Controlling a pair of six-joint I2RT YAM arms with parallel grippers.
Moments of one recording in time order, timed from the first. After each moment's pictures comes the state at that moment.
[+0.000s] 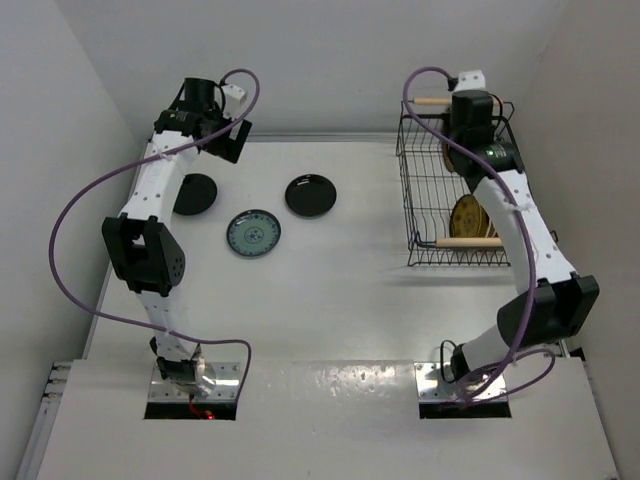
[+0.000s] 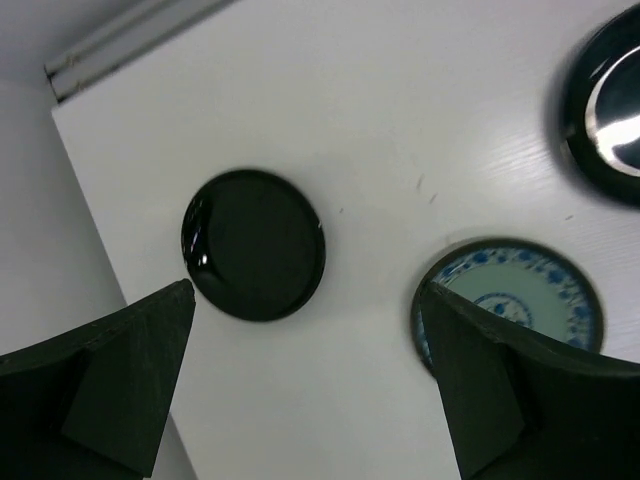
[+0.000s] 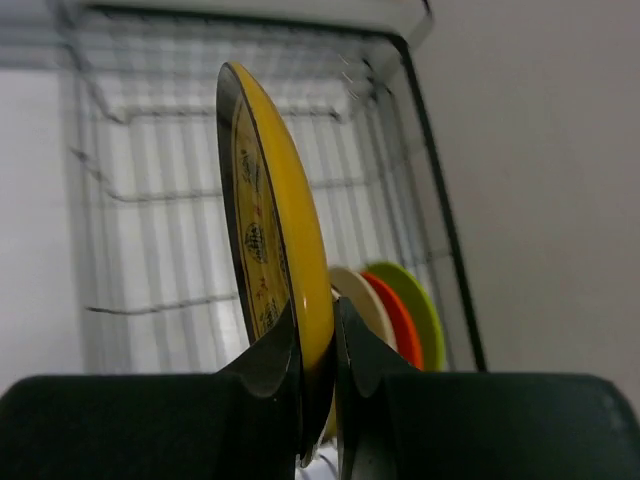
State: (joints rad) left arm -0.10 1.91 2.00 -0.81 -0.02 0.34; right arm 0.21 1.54 1.60 -0.53 0.46 -0.09
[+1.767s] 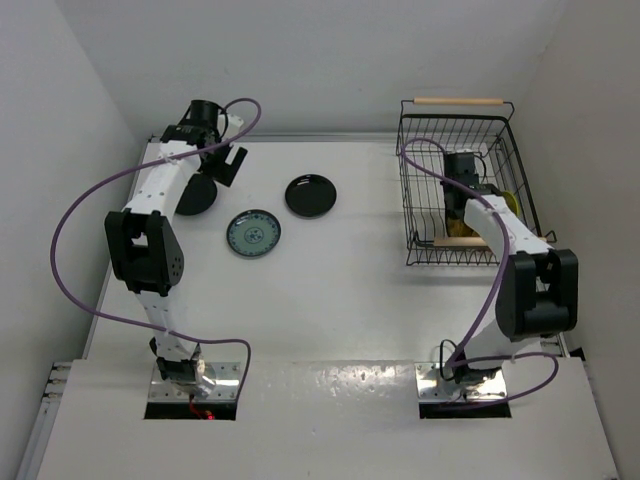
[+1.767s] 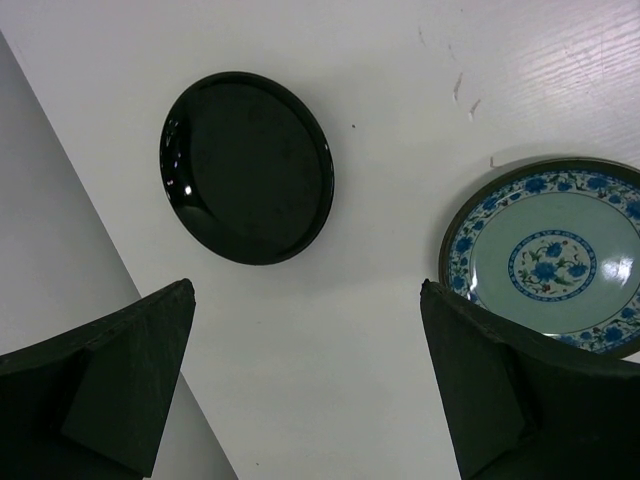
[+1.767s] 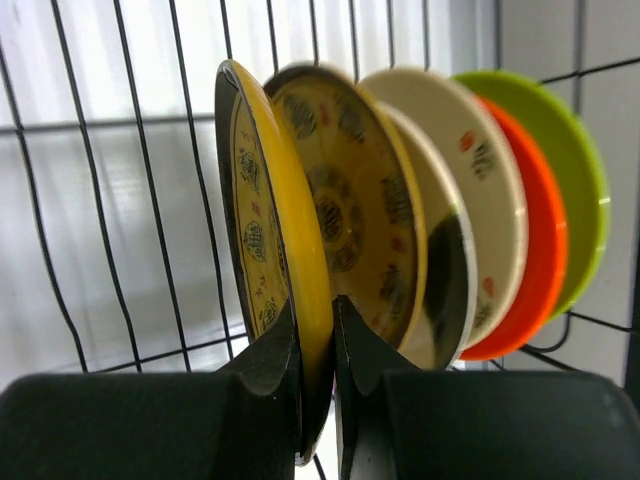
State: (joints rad) left arm -0.08 1.91 1.82 -0.83 -0.14 0.39; right arm 0.07 1.58 1.11 -0.43 0.45 -0.08
